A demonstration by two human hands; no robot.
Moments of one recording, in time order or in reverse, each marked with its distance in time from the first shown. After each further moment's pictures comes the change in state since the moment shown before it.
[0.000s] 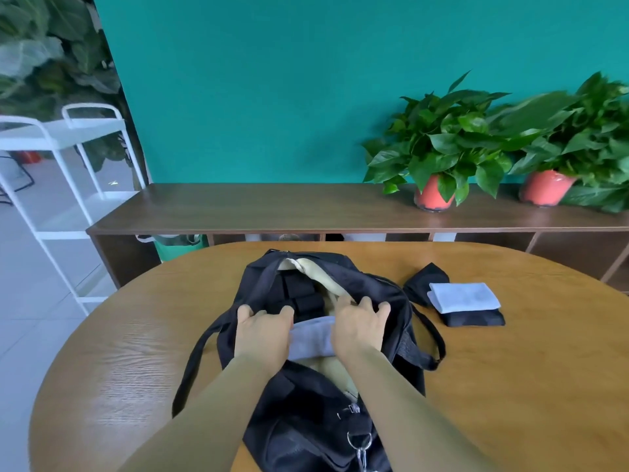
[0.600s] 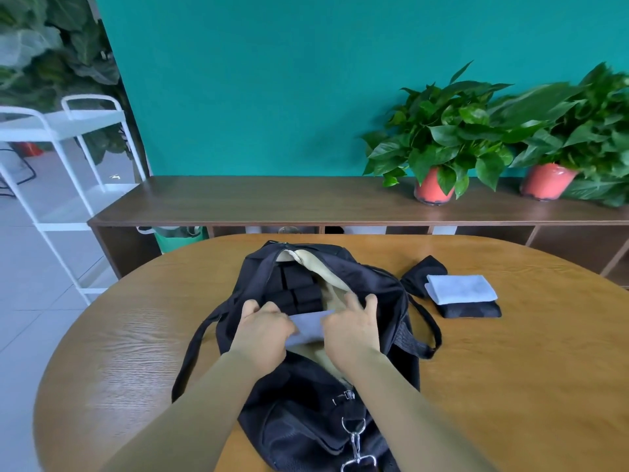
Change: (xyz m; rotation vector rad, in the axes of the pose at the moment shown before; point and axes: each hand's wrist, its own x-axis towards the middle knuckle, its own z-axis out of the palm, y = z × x) left_hand 0.001 0.001 -0.001 0.153 -0.207 0.198; right_hand -0.025 0.005 -0.010 -0.231 -0.098 -0.285
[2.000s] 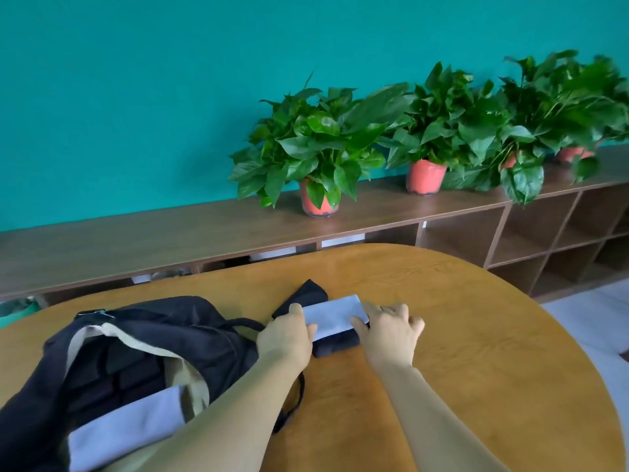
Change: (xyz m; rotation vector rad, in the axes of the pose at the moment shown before) left_hand 0.150 0.249 -0.072 -0.460 0.082 -0.074; right_hand 0.015 0.283 0.107 0.399 0.329 0.620
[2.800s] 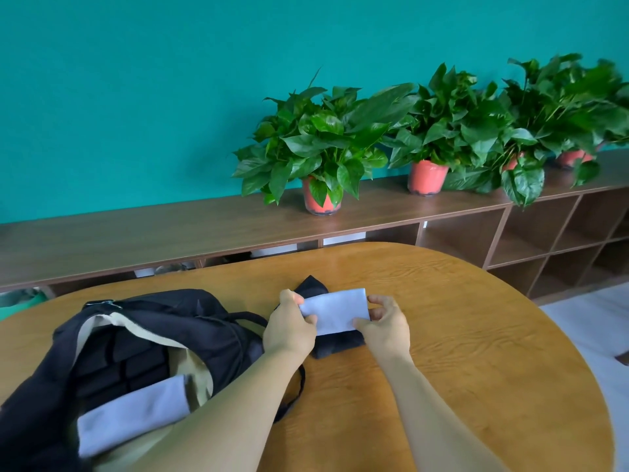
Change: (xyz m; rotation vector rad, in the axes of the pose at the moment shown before) left_hand -0.008 0.005 -0.002 -0.475 0.135 -0.137; right_hand -0.010 -0.004 -0.021 0.823 -0.175 0.319
